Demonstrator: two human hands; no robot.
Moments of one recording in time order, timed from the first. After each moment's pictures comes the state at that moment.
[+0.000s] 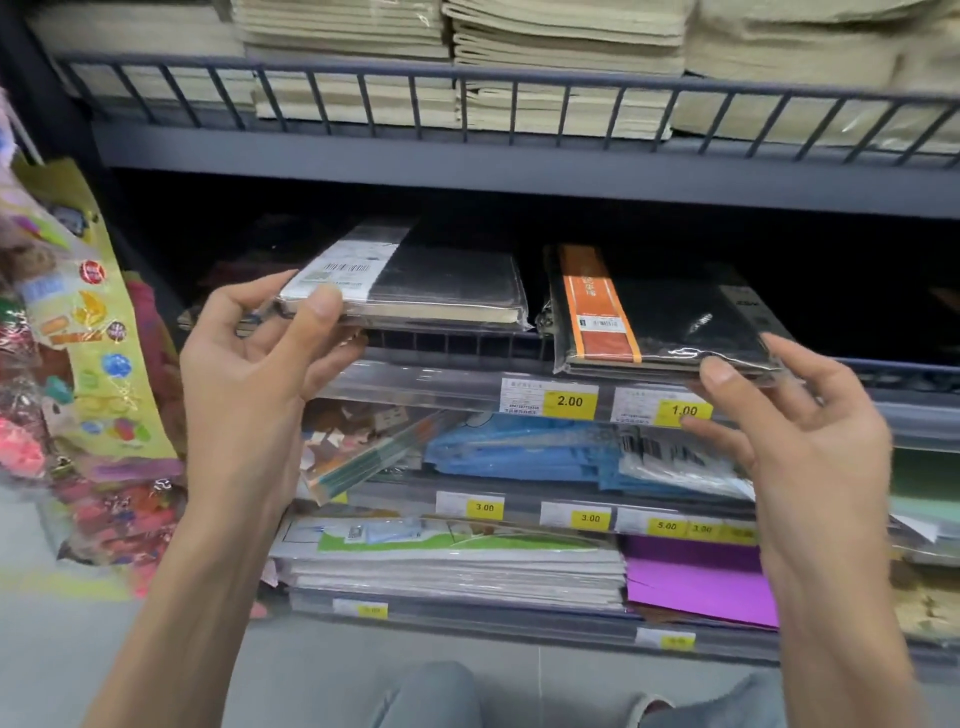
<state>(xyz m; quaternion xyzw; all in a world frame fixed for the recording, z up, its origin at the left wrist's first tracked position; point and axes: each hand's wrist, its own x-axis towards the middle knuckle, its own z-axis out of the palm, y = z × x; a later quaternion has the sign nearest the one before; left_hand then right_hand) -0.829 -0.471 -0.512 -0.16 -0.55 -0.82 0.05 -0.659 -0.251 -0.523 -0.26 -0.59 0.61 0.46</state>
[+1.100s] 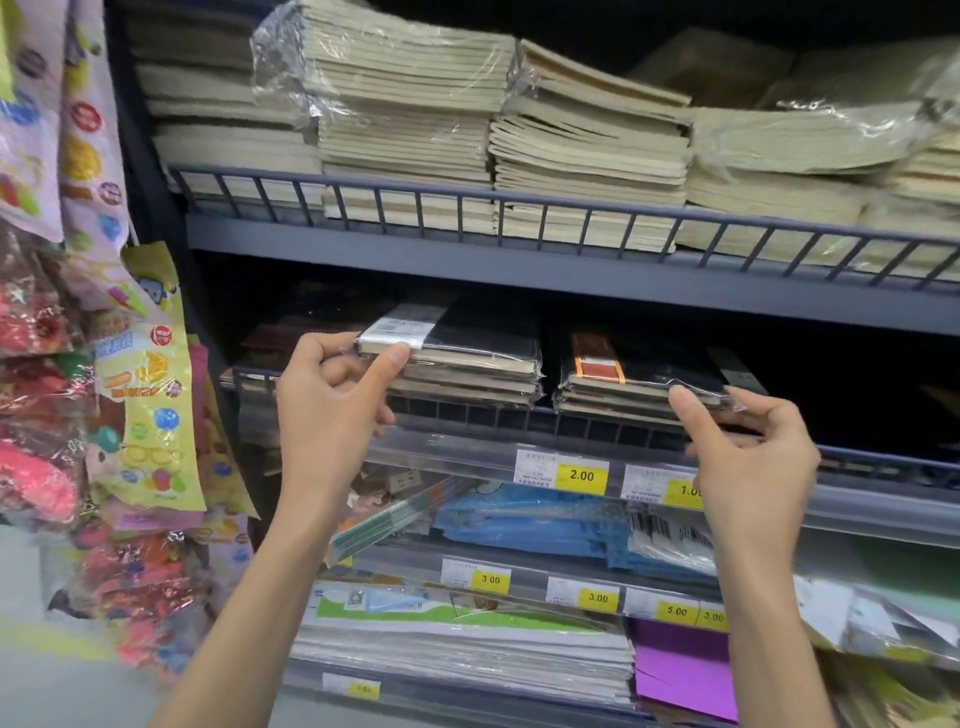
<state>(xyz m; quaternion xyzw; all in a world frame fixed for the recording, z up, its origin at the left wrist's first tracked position) -0.878 -0.449 -0.529 -0.16 -0.66 -0.72 0.13 -0.714 -0.221 -0.533 -0.32 -0.65 0.47 0.50</state>
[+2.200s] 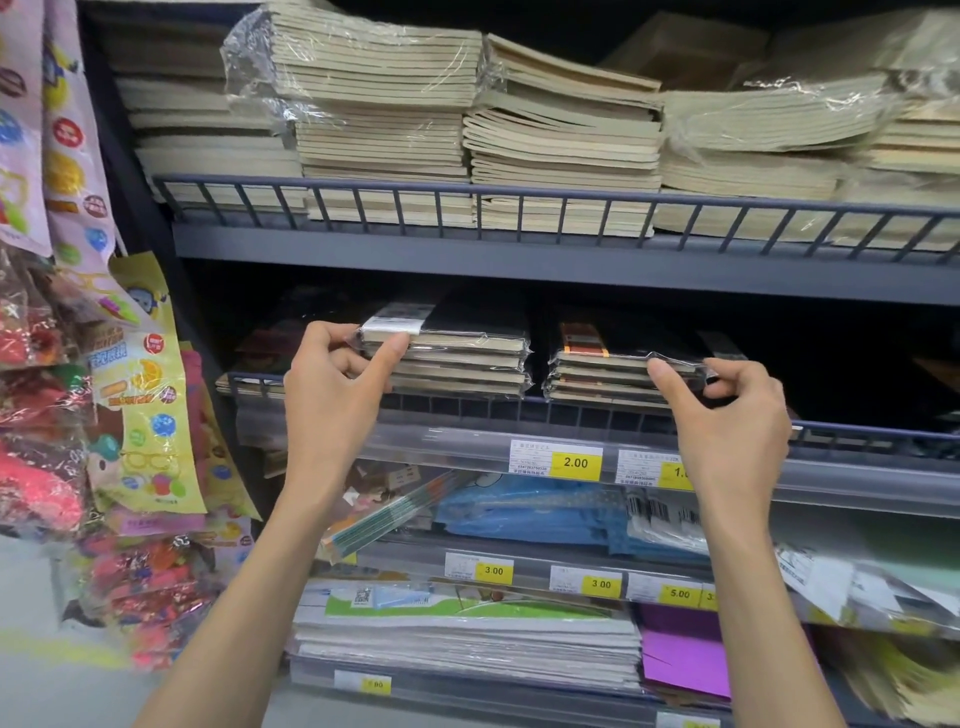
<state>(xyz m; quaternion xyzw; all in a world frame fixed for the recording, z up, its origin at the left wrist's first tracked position) -0.890 -0.440 -0.525 -0.18 -0.75 -0.61 0.19 -0.728 -0.203 -0.531 -0.36 -0.71 0.35 0.49</state>
